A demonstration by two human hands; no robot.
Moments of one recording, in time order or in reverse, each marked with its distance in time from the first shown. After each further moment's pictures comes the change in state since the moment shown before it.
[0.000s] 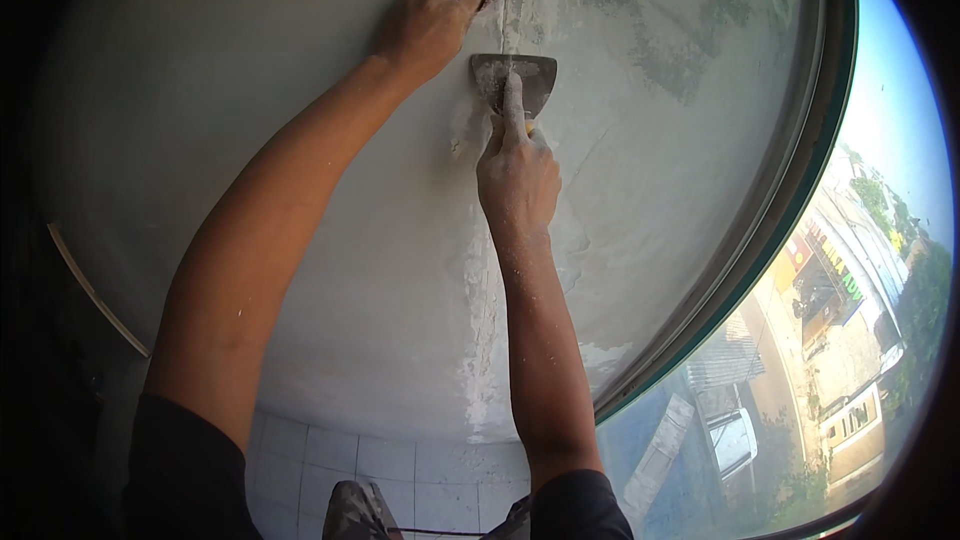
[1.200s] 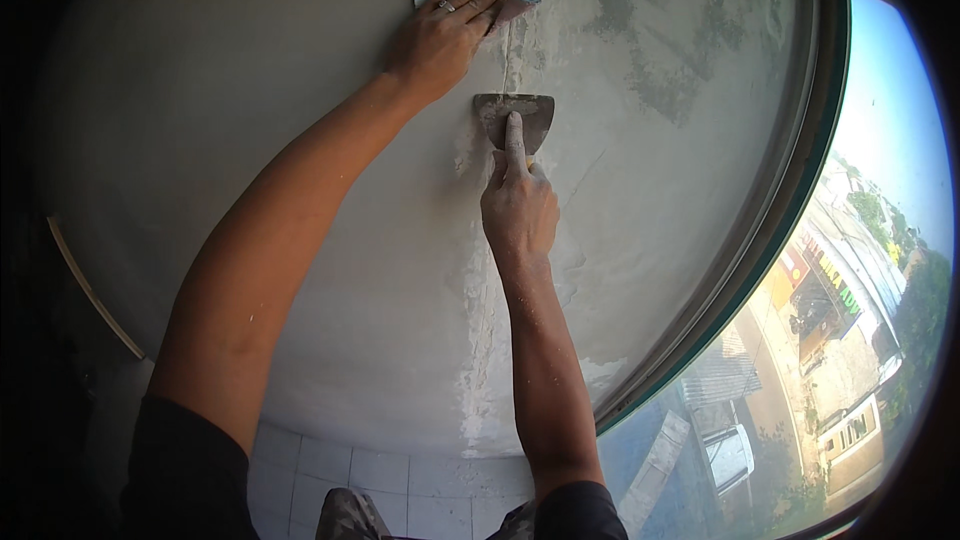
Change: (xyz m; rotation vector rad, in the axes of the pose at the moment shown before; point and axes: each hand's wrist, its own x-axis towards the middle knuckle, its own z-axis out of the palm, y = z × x) left_hand 0.003 0.002 -0.002 0.079 -0.049 0.028; right_hand 0.000 0.001 -0.003 0.044 -0.105 0.048
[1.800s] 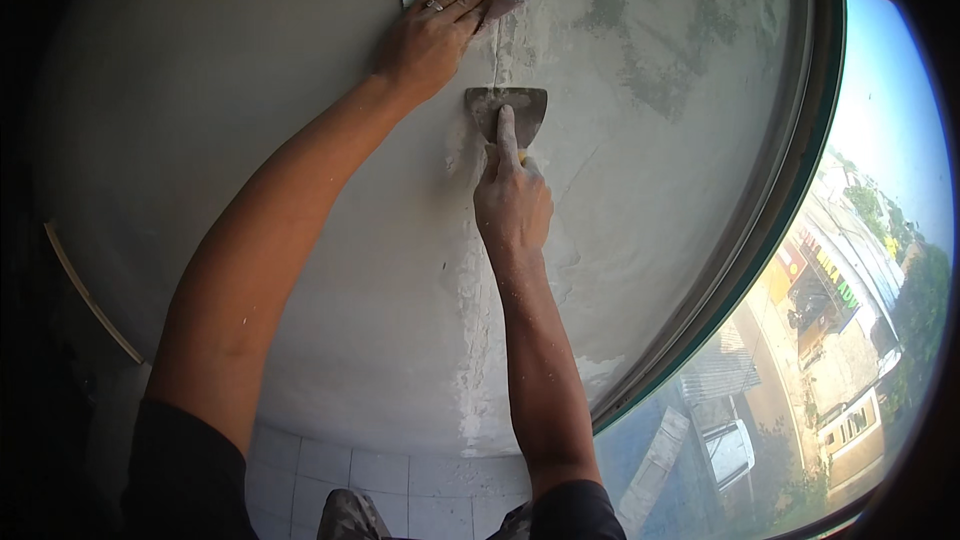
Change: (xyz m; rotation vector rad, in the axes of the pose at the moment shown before) left_hand 0.000 -0.005 0.000 -0.021 0.007 -0.032; right_hand 0.007 0.000 0.000 0.047 0.025 -0.012
